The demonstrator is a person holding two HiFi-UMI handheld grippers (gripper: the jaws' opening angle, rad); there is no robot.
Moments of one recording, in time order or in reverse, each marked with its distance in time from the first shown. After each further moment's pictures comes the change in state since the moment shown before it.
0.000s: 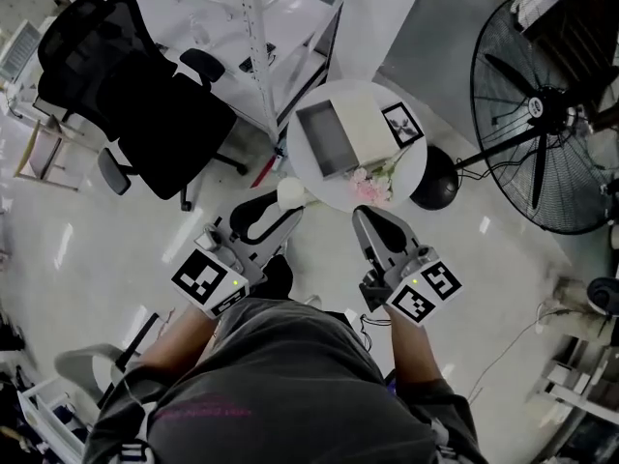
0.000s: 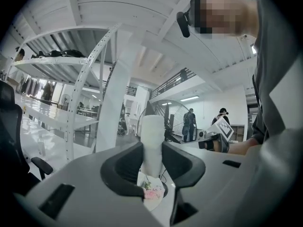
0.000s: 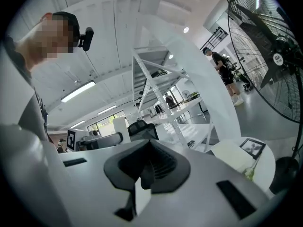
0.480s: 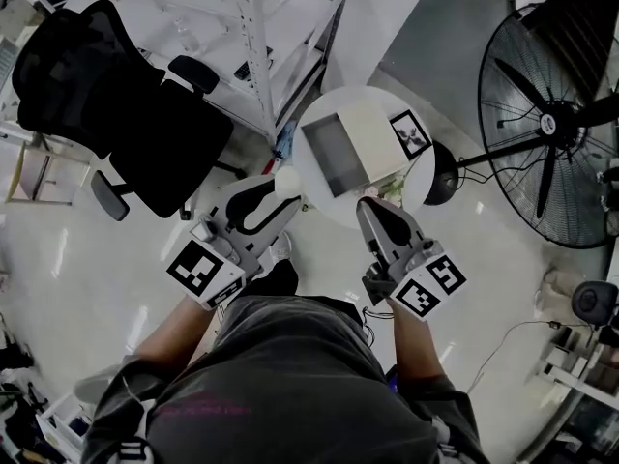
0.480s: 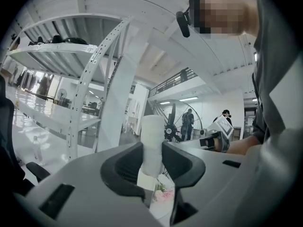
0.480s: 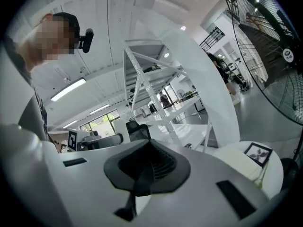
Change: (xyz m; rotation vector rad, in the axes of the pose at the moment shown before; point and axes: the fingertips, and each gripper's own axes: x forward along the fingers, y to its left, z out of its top) left arm 0.031 0.118 0.007 -0.026 0.026 -0.052; right arm 0.101 -0.035 0.024 0.011 0.013 -0.069
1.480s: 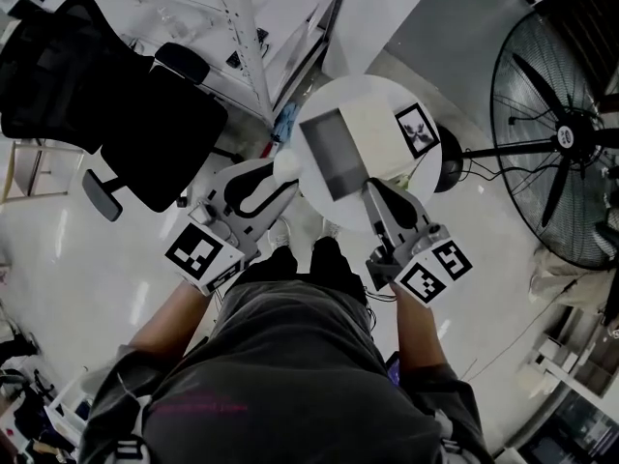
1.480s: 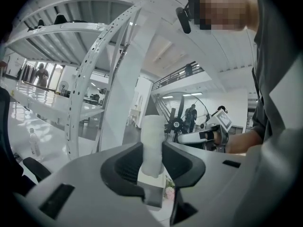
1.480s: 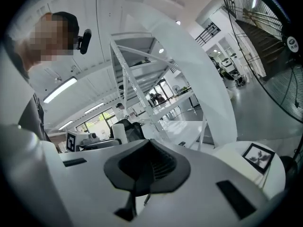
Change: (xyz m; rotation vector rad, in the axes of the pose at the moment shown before) left arm 0.059 0.068 -0.037 -0.085 0.142 0.013; right arm 0.057 -0.077 0.013 0.049 0.054 -0.043
